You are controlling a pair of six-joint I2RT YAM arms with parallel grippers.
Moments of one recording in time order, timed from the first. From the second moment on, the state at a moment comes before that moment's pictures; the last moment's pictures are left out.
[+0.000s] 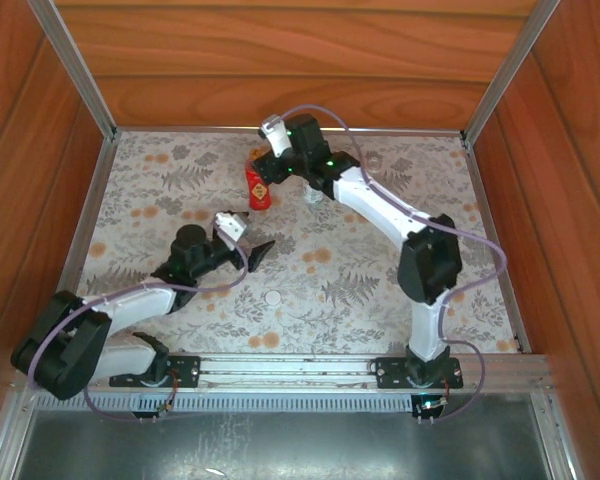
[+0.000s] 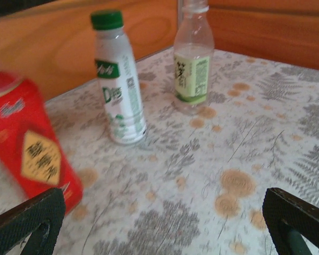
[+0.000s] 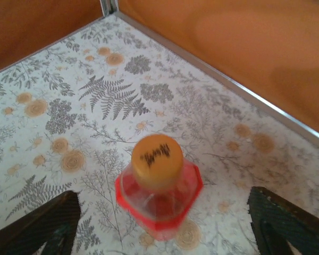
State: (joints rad) left arm -0.57 1.26 0.38 0.68 0.33 0.11; right arm 0.69 1.92 1.73 -0.34 -0.12 -0.11
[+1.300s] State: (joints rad) left arm -0.75 1.53 0.55 0.68 0.35 0.16; right arm 0.31 1.67 1.30 -0.37 0.16 0.14
